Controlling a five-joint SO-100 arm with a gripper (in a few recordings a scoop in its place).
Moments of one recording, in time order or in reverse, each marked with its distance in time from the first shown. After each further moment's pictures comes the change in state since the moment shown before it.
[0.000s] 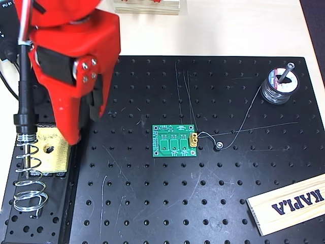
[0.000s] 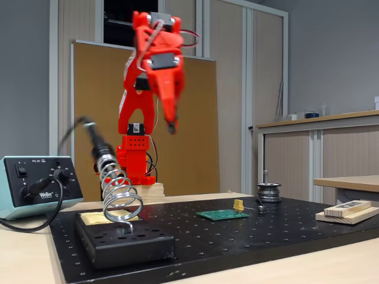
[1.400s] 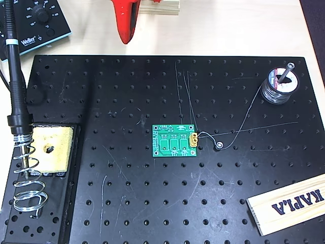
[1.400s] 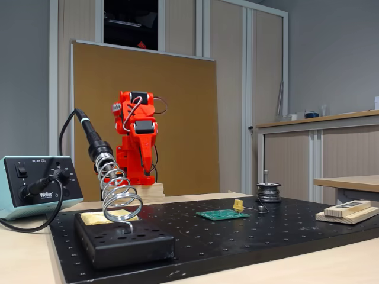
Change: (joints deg) arm -4.1 120.3 136.2 -27.3 -9.7
